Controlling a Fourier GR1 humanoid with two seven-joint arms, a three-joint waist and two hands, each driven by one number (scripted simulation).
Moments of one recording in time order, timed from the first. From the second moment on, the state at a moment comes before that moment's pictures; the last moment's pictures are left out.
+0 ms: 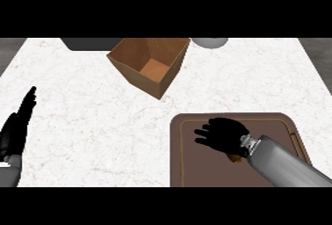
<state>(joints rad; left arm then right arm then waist) -0.10 0.46 0.05 -1.31 -0.11 0.19 0.05 -0.57 -0.52 0.83 -1.42 1.22 0.68 -0.37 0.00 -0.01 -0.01</state>
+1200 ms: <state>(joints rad) -0.10 0.44 0.08 -1.34 -0.13 0.16 0.06 -0.66 -0.39 0.09 -1.02 1.01 0.15 -0.25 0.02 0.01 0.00</state>
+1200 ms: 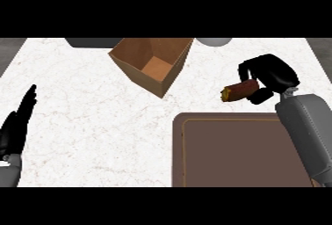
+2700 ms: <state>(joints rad) -0.12 0.40 0.09 -1.35 -0.18 0.14 0.08 -1.30 -0.05 -0.16 -0.61 0.76 0.07 -0.12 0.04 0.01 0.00</state>
